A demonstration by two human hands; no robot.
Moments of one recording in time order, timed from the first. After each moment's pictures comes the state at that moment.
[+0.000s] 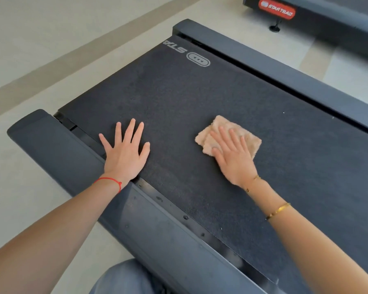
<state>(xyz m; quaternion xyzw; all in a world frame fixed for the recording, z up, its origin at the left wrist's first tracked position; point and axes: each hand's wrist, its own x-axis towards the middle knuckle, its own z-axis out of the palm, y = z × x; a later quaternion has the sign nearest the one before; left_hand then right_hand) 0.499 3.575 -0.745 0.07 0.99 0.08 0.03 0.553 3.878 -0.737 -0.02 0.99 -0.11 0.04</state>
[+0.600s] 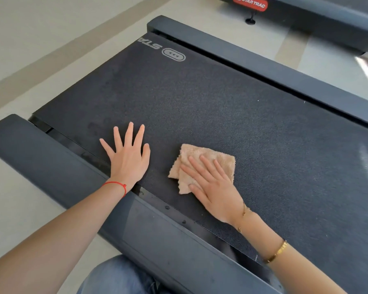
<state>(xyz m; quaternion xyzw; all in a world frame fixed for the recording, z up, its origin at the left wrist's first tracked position) 0.531 3.632 -0.745 0.08 0.99 0.11 0.03 0.661 3.862 -0.734 -0.14 0.98 -0.11 0.06</state>
